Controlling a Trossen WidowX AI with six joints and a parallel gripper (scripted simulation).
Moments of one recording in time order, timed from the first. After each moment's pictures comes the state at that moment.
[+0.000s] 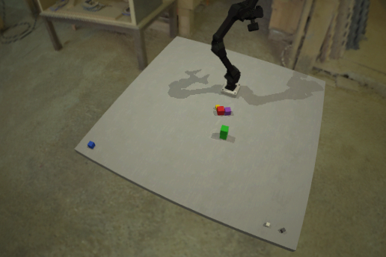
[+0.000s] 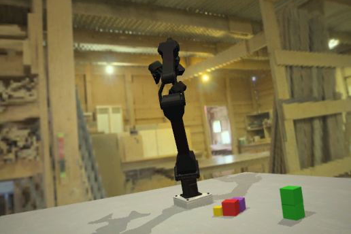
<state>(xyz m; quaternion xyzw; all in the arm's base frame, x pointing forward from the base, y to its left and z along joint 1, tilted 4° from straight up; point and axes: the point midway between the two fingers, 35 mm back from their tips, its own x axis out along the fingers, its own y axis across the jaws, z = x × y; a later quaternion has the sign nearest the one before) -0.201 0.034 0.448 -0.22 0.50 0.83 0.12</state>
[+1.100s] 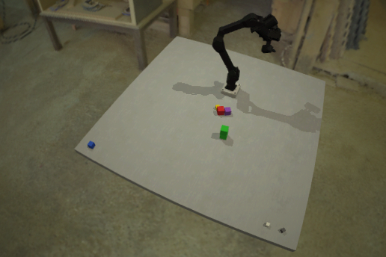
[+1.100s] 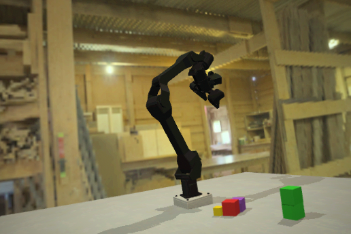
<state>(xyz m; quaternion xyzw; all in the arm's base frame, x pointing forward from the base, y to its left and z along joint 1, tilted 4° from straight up) -0.130 0.206 0.357 -0.19 0.47 0.73 0.46</state>
